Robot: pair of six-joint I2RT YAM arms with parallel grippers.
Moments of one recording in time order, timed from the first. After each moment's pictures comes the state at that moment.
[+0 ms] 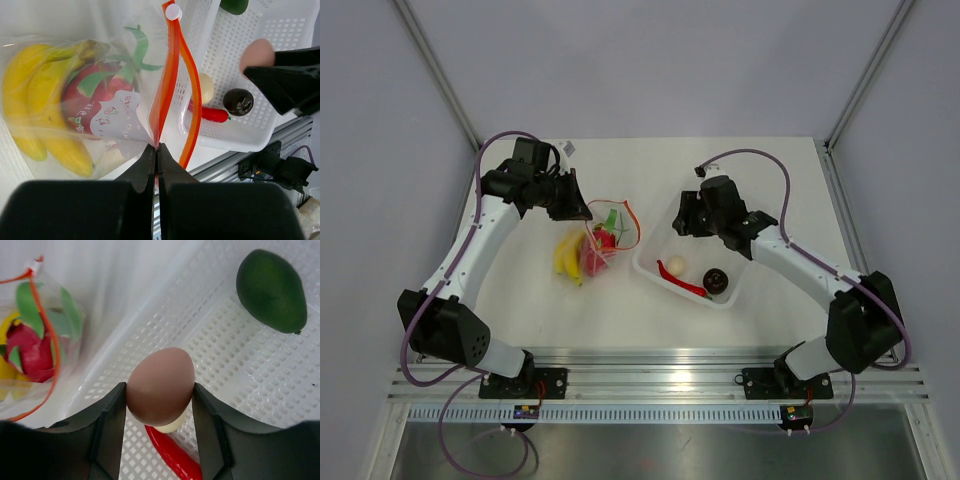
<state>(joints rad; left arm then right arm) -0.25 1.46 1.46 -0.90 0.39 -0.38 0.56 1.51 1.08 -0.25 0.04 0.42</state>
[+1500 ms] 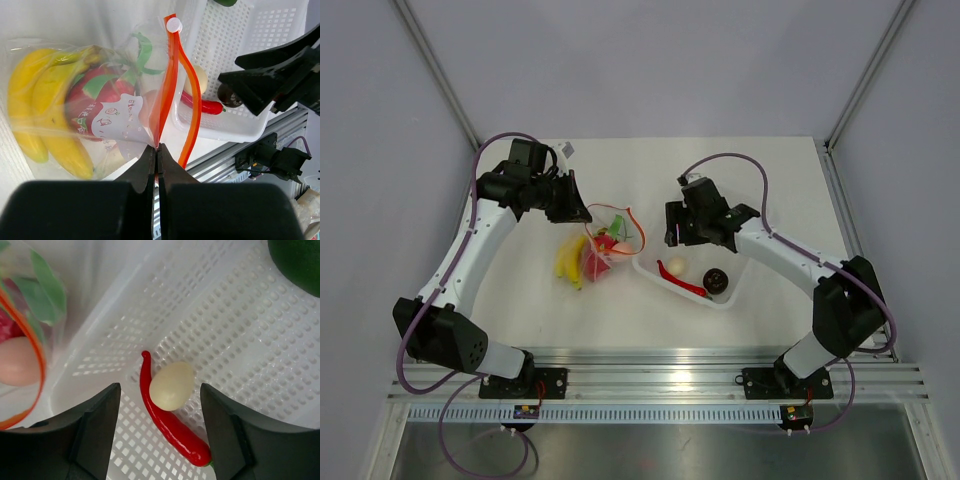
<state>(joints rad) -0.25 1.42 1.46 -0.93 0.42 -0.37 0.62 1.57 1.19 -0.44 0.04 0.43</state>
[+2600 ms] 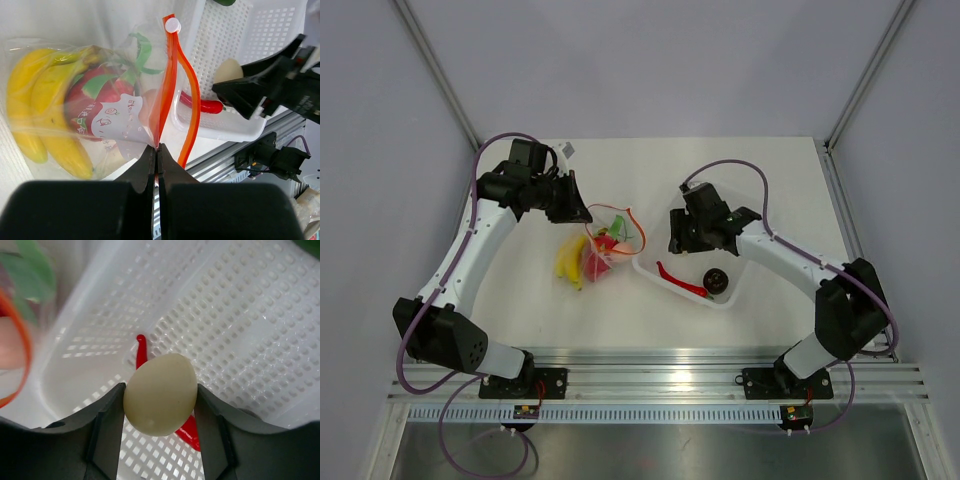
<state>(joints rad) -0.25 1.42 1.46 -0.93 0.42 -0.37 0.62 1.58 1.14 -0.49 0.02 0.44</state>
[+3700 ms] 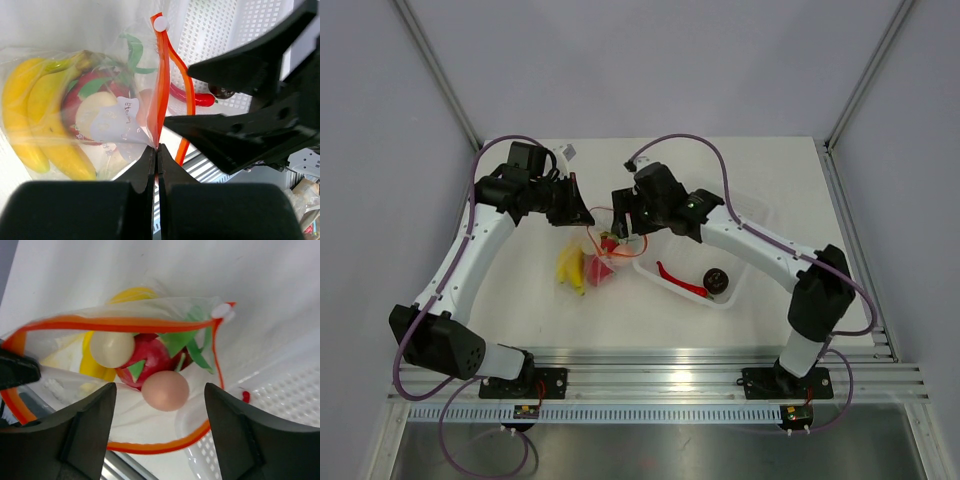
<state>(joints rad) -0.27 1.39 1.44 -0.93 0.45 -0.37 0.82 1.78 1.59 -0.50 -0.04 0.45</state>
